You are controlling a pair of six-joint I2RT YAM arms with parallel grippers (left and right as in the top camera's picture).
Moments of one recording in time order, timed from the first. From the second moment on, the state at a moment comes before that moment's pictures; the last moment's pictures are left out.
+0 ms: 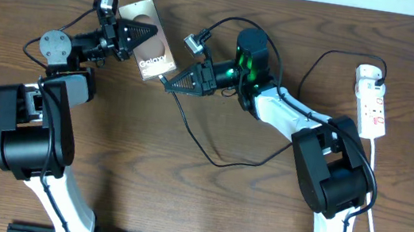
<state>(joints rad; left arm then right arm) 0.20 2.03 1.03 1.48 1.36 -1.79 0.51 2.15 1.37 0.64 -1.42 1.17</state>
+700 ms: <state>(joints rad) 0.20 2.03 1.03 1.48 1.32 -1.79 0.51 2.15 1.37 0.65 -1.37 1.18</state>
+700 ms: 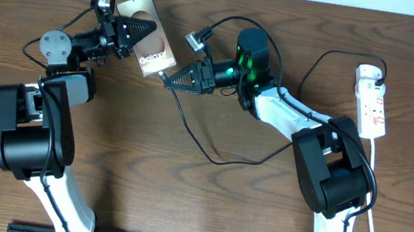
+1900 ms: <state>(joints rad) 0.19 2.03 1.03 1.47 1.21 -1.77 0.51 2.15 1.37 0.72 -1.29 1.25</state>
